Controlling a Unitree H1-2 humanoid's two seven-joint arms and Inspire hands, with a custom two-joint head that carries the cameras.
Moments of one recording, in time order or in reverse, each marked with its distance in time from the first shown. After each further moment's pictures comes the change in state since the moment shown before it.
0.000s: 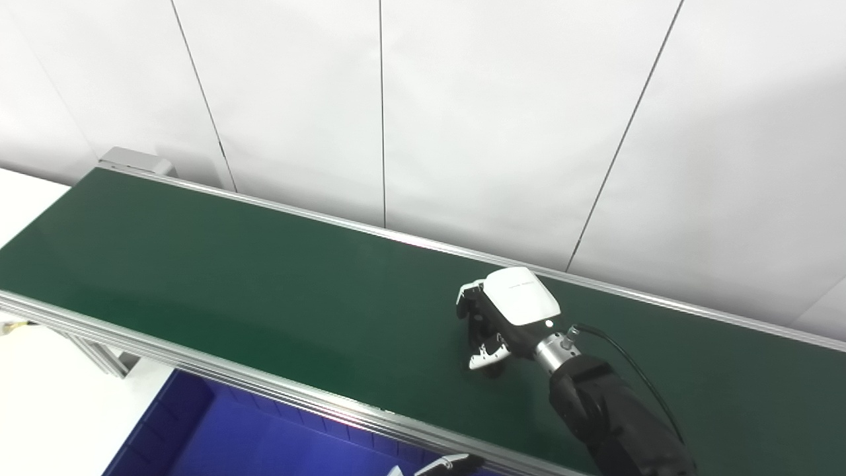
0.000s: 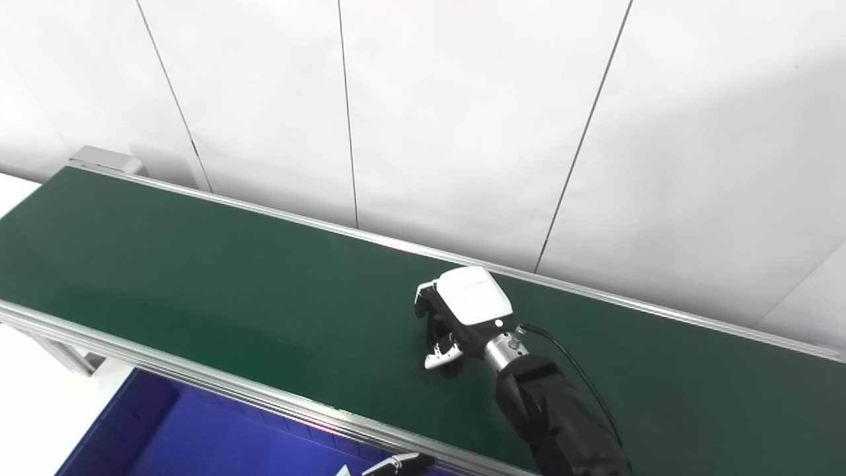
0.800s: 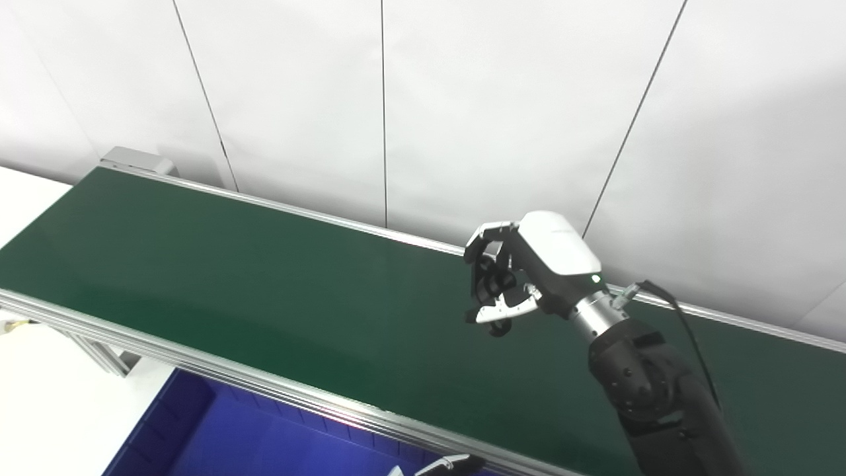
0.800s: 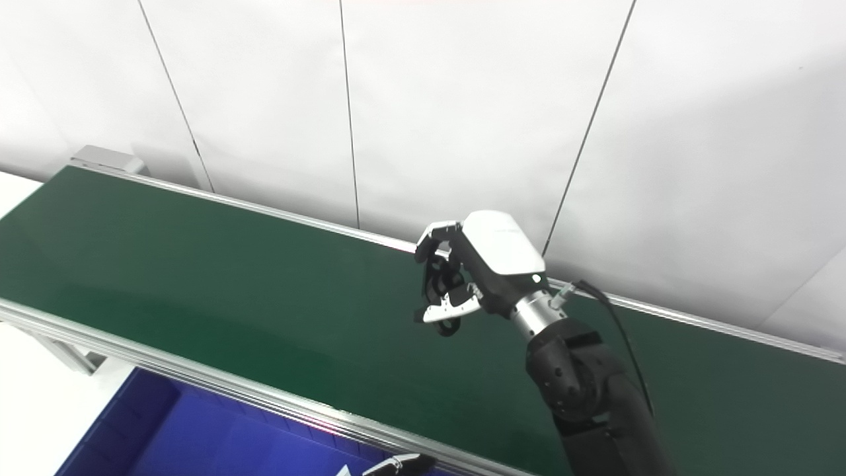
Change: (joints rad) left arm 0.001 0.002 -0.002 -0.005 -0.001 0.000 -0.002; right arm 0.067 -0.030 -0.223 -0.572 0.214 0.125 0.384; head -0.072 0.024
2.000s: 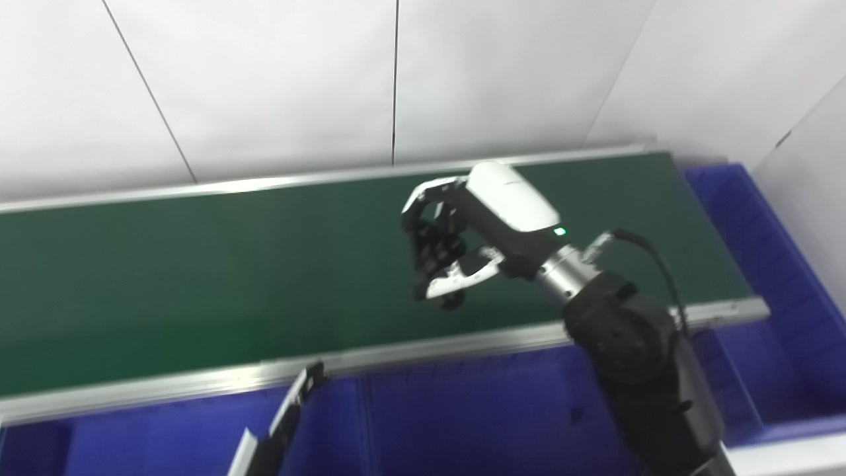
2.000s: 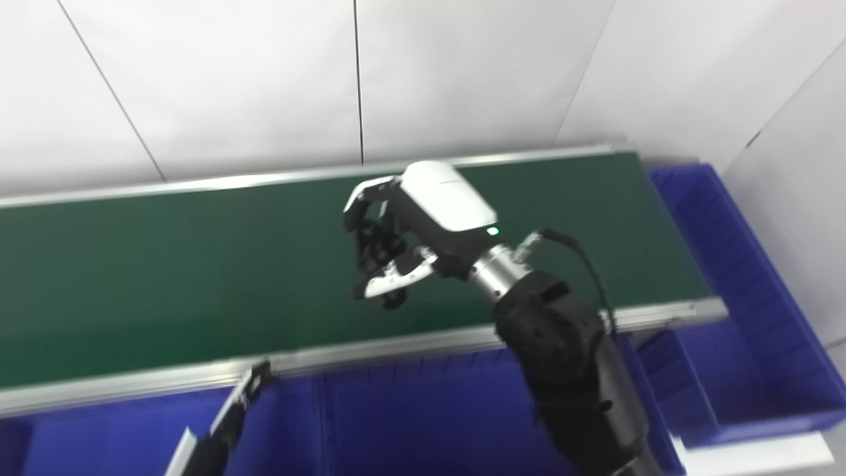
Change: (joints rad) left arm 0.202 0.078 0.161 -0.359 -0.083 0.039 -0.240; right arm 0.465 -0.184 -0.239 -0.669 0.015 0.275 0.247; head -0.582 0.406
